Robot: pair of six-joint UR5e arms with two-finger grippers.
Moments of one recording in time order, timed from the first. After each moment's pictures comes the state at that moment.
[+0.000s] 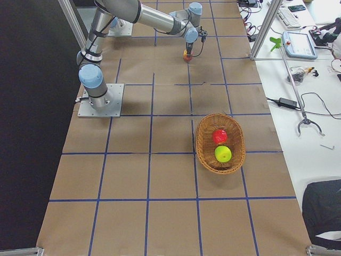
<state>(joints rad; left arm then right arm) -1.54 -1.50 -1.62 -1.55 1.60 0.08 1.96 -0.98 1.55 -2.10 -1.57 0.59</state>
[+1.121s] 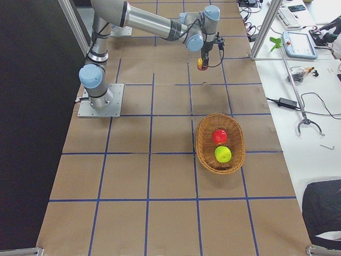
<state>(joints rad) -1.53 -1.51 -1.60 -1.61 1.57 0.05 1.36 -1.17 1.54 -1.97 -1.66 -0.40</state>
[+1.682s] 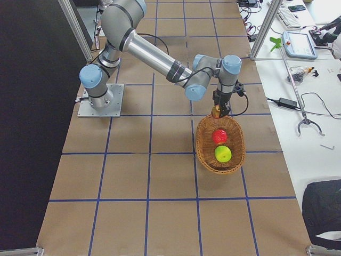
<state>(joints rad) -1.53 -1.52 -1.59 -1.64 1.57 0.06 1.13 -1.00 1.39 -2.04 -1.62 -0.74</state>
